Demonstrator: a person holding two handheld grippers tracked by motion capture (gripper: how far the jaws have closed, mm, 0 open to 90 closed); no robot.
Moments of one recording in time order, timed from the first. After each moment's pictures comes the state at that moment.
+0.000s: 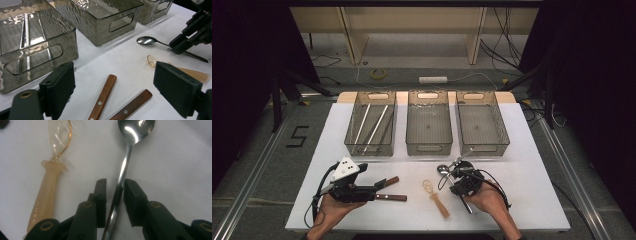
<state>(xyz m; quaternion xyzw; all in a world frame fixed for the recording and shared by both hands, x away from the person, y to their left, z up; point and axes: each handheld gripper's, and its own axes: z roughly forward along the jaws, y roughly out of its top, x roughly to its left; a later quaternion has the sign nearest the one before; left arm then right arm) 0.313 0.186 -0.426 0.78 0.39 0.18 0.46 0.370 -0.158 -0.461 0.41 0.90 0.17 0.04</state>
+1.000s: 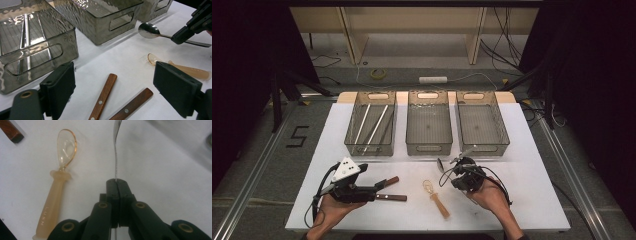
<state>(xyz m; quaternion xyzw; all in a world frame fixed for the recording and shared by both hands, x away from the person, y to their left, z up) 0.313 0.186 -0.426 0.78 0.39 0.18 0.46 0.371 -0.160 -0.444 0.40 0.89 0.20 0.05</state>
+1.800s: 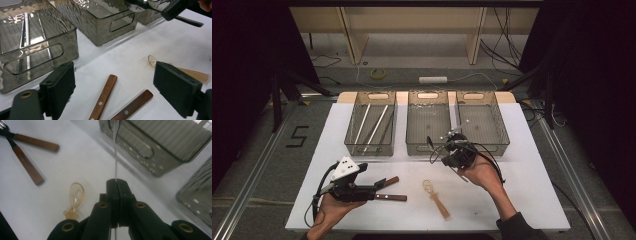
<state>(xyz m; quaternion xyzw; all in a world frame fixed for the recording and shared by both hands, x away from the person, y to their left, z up) 0.315 0.187 -0.427 0.77 0.40 0.17 0.46 0.409 -0.134 -0.391 0.37 0.89 0.24 0.07</state>
